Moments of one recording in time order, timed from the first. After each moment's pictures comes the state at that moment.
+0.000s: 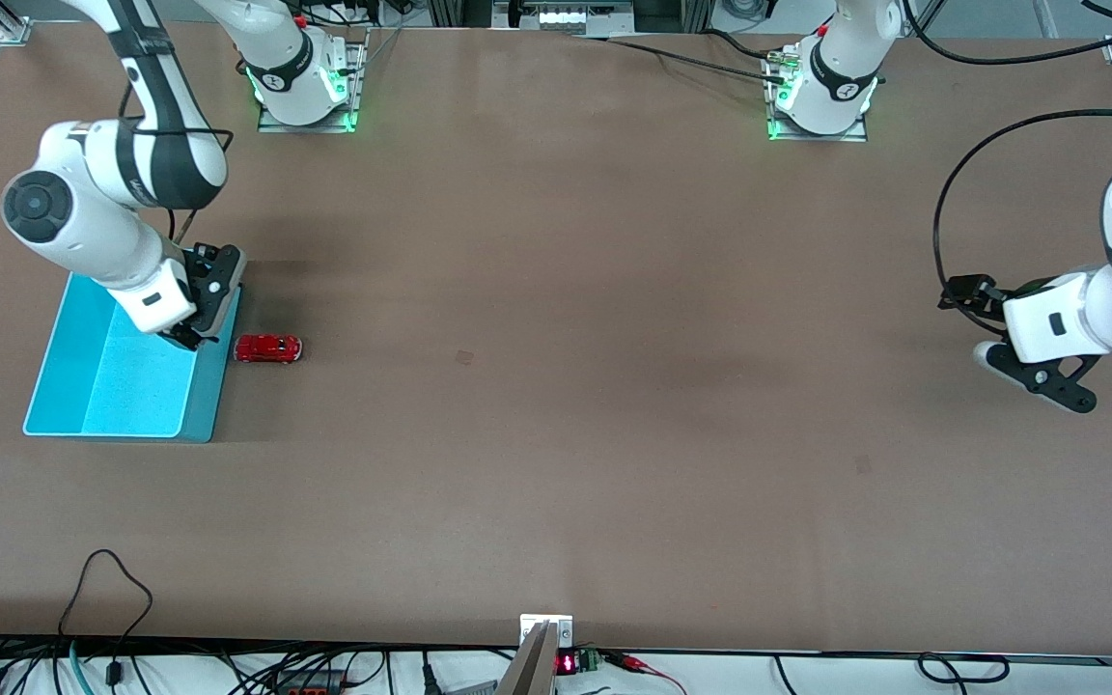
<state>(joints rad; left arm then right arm) 0.24 0.36 -0.27 -1.47 0.08 1.50 0.41 -0.06 0.16 0.10 -2.20 -0.07 2.33 -1.34</state>
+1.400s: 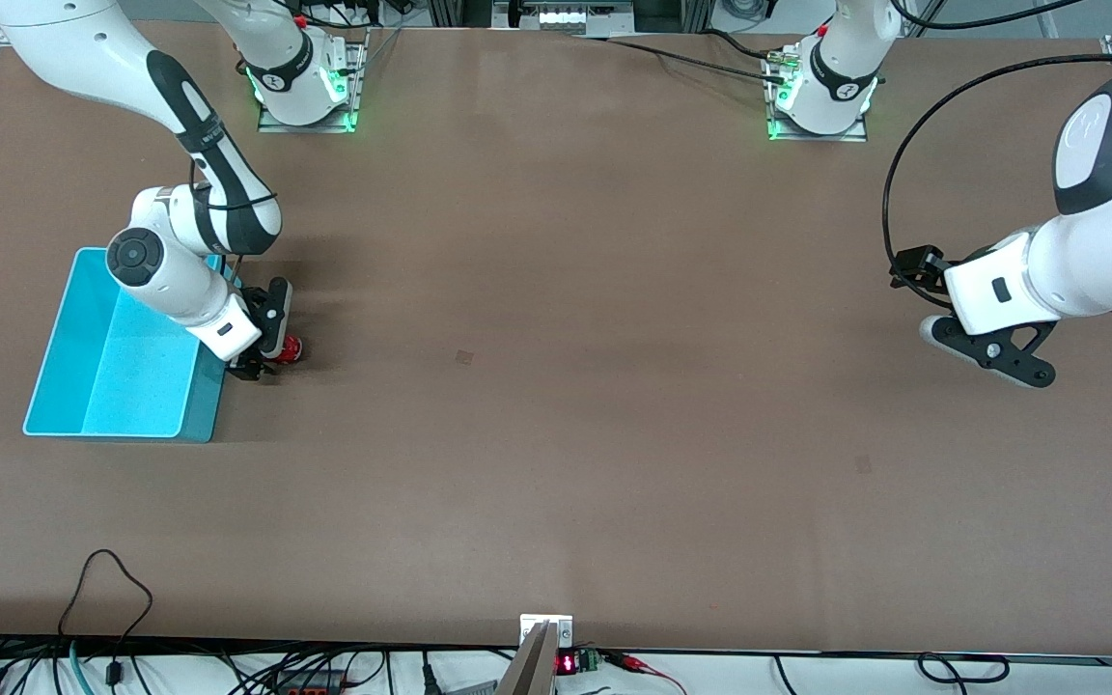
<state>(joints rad) 0.19 0.33 -0.37 -1.38 0.08 1.41 0.25 -0.06 0.40 0.11 -2.24 -0.08 2.66 -1.44</state>
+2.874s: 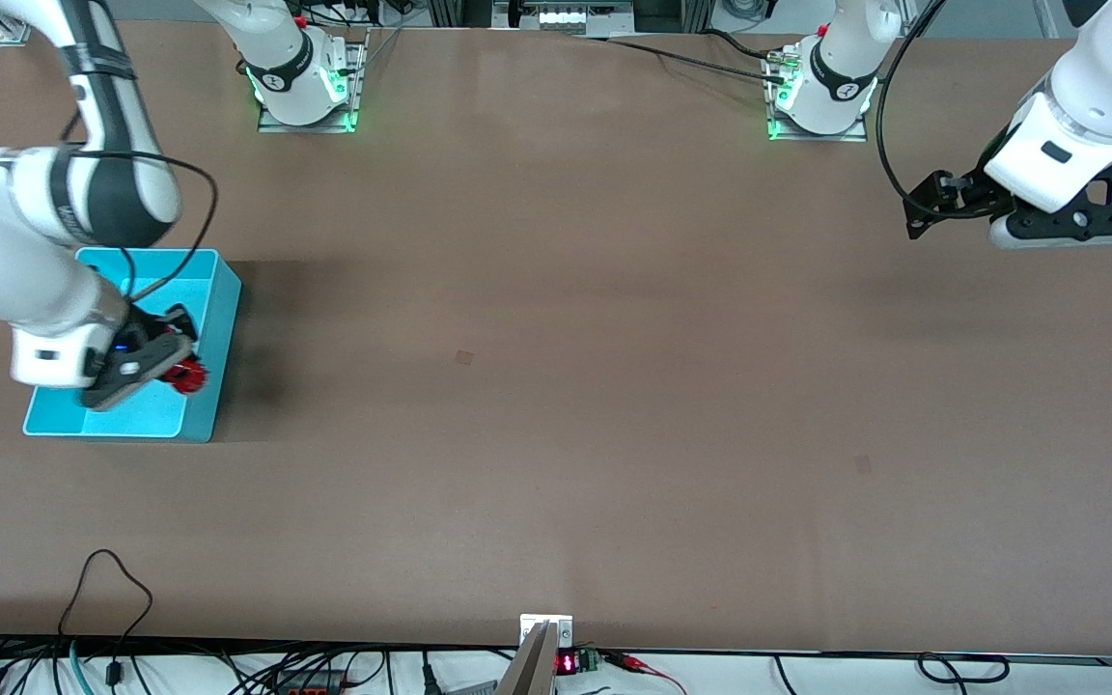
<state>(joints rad) -0.02 -0.10 -0.13 -1.76 0.02 1.65 -0.21 -0.03 0.26 -0.01 -1.84 -0.08 2.12 -0.56</state>
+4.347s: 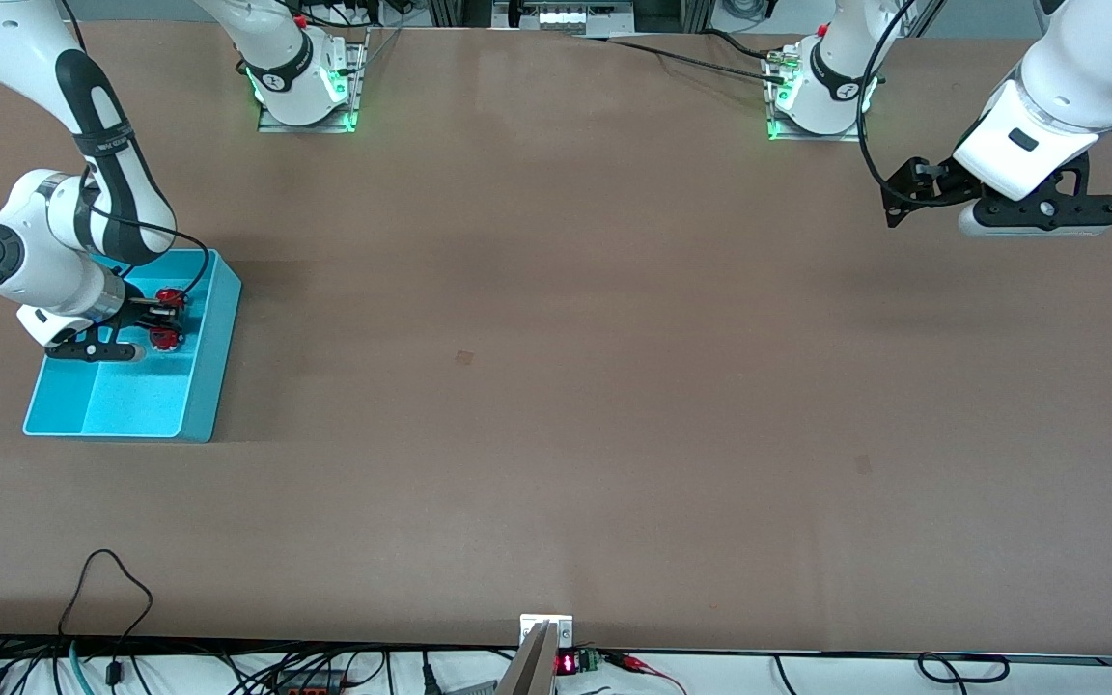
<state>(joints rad) -0.04 -0.10 -0.15 -1.76 0.01 1.62 -0.21 -0.04 0.36 -0.21 -2.19 -0.08 2.48 -0.17</state>
